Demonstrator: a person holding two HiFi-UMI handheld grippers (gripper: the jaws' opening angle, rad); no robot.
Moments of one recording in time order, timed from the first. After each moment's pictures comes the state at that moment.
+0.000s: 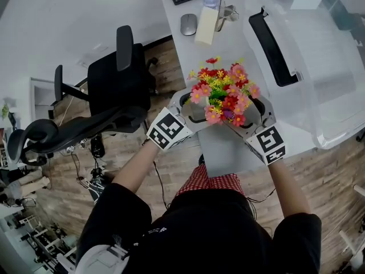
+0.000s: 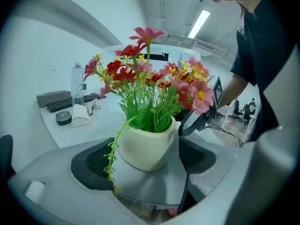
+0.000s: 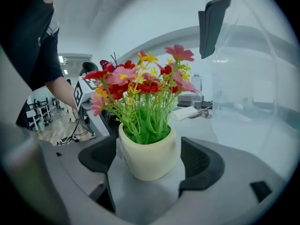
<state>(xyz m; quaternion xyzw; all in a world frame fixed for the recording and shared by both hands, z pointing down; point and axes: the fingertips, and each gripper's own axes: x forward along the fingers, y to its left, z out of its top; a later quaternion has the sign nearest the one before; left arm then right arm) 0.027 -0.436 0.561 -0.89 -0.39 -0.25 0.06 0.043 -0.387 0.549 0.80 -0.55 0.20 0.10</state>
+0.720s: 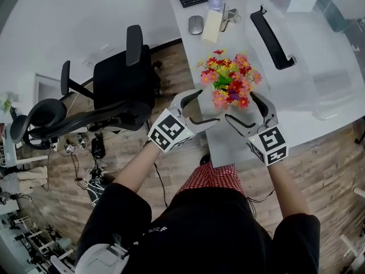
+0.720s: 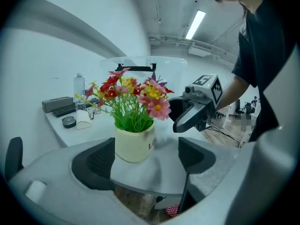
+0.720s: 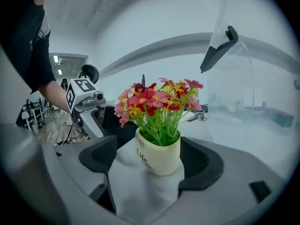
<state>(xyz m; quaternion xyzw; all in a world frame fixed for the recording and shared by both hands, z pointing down) -0.020 -0.437 0.533 -0.89 -0.38 -0.23 0.07 0.008 -0.377 0.521 0.83 -0.52 0.19 0.10</state>
